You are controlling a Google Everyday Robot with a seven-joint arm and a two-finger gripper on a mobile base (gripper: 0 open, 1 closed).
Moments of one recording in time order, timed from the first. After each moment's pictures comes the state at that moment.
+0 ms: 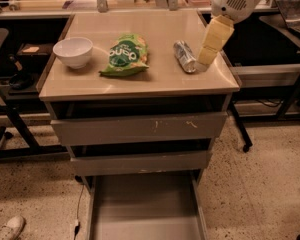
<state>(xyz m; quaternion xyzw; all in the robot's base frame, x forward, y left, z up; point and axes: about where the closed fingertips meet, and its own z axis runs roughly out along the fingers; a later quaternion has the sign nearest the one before) 0.591 -0.145 0.975 -0.56 0.81 0.02 0.17</state>
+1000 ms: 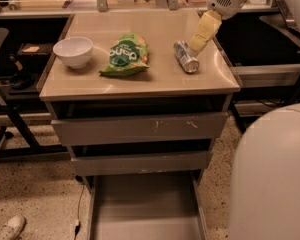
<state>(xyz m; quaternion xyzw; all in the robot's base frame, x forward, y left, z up) 0.676 -0.162 0.950 -0.48 0.86 0.02 0.18</state>
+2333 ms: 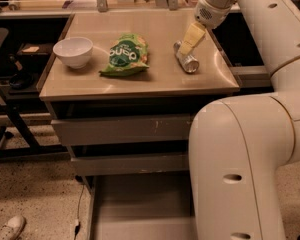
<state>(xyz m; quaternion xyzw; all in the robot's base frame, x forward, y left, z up) 0.750 -0.166 0.892 -0.43 0.89 0.01 0.17</state>
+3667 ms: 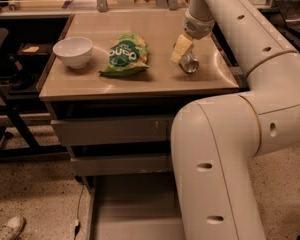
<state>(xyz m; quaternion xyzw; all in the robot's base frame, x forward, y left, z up) 0.779 -0.158 0.846 -0.39 0.91 -0.02 0.14</state>
